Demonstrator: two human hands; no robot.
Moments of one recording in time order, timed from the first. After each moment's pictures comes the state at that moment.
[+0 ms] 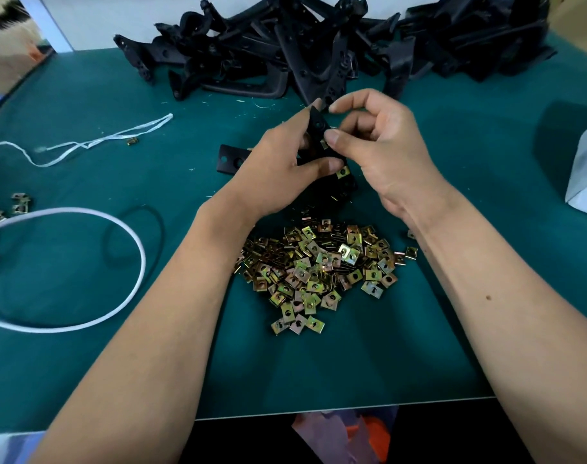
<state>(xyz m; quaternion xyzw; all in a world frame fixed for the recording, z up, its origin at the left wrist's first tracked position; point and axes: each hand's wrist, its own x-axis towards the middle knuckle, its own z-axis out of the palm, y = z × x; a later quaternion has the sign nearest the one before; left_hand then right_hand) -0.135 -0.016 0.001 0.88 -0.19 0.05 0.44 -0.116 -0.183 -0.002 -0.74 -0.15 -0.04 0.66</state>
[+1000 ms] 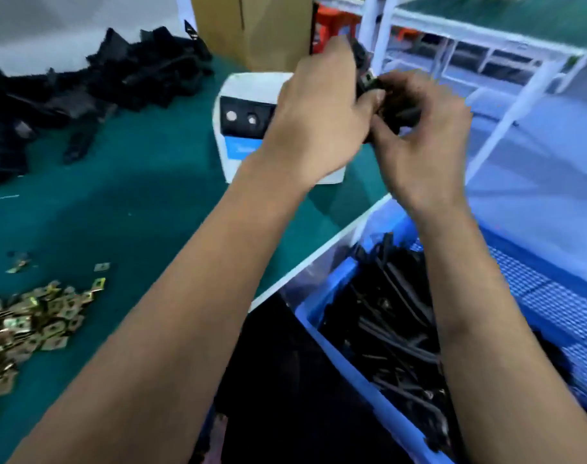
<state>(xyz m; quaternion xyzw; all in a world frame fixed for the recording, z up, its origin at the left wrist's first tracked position) -0.230 -0.398 0.100 0.82 -0.41 0.12 0.38 -0.304 -0.514 0.052 -0.82 0.10 -0.48 0.31</state>
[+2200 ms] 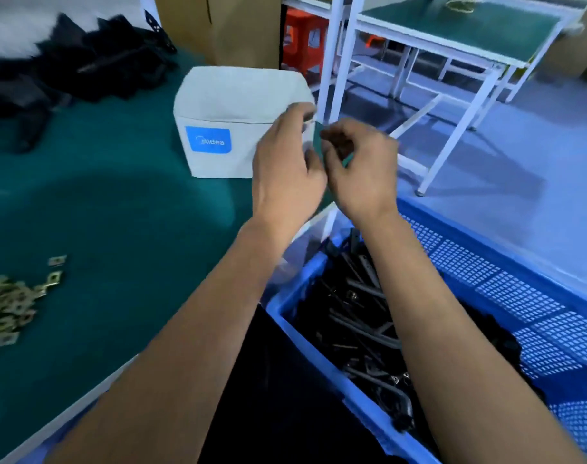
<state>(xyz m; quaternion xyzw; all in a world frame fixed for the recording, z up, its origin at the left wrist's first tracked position) -0.259 -0.424 0.014 0.75 -0.36 0.11 0.55 -0.320 -0.529 0.014 -0.86 0.17 -0.41 0.24</state>
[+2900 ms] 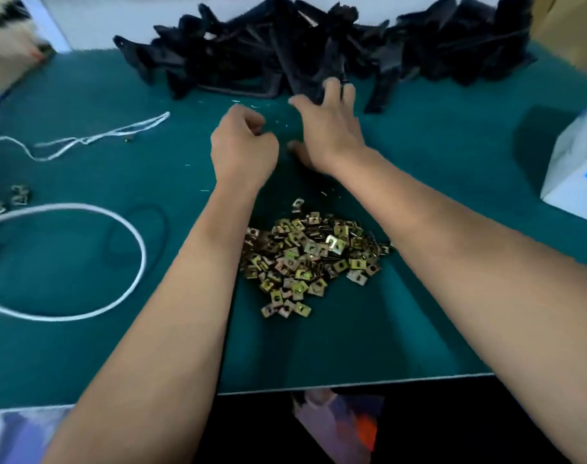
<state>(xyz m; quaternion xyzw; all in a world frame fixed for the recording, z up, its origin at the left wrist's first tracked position) -0.116 -0.014 -0.007 0.86 0.15 0.19 0.44 -0.059 -0.142 -0.006 -0.98 -0.15 -0.08 0.13</state>
